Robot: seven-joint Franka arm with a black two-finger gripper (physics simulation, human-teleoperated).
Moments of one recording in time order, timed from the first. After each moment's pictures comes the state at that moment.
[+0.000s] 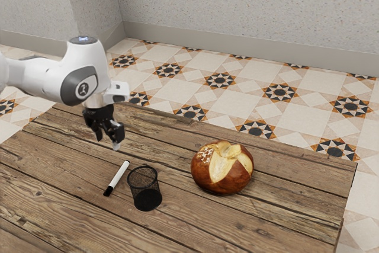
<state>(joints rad) -0.09 0.04 0.18 -2.17 0.07 2.20 0.17</state>
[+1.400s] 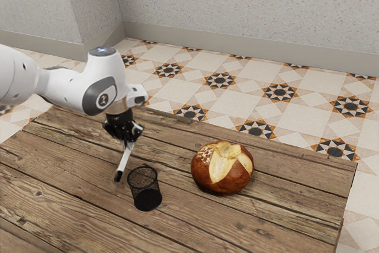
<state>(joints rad) -0.07 0.20 0.12 -2.10 0.05 2.35 -0.17</state>
